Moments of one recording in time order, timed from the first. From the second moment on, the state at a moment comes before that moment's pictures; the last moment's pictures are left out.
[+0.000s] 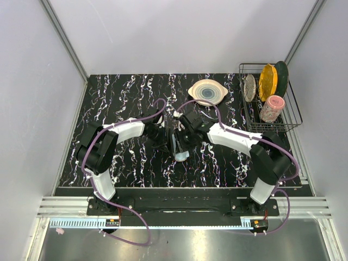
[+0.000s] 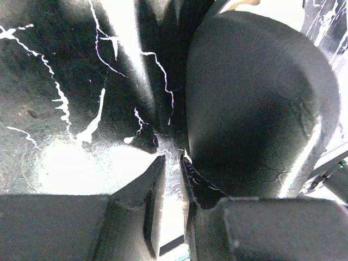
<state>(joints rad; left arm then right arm) -0.50 1.80 1.07 -0.49 0.38 -0.58 0.79 1.72 1.19 -0.48 -0.19 0.45</state>
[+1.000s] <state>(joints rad) -0.50 1.80 1.07 -0.51 0.38 -0.58 0.79 1.89 1.19 -0.41 -0.31 0.43</state>
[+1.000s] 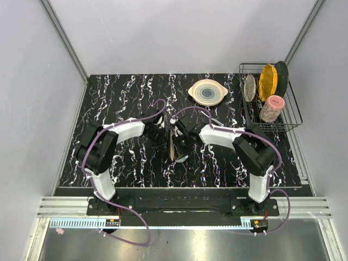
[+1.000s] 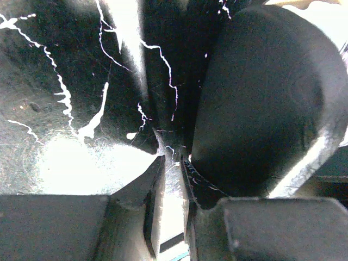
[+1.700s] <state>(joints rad) -0.51 1.80 1.07 -0.51 0.38 -0.59 0.79 1.92 1.19 -0.38 -0.32 0.44</state>
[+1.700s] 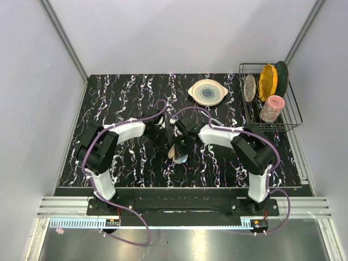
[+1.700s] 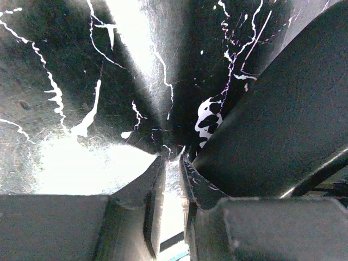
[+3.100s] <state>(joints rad) -0.54 1.82 1.08 -0.51 0.39 -0.60 0.65 1.78 0.79 0.28 -0.61 0.67</state>
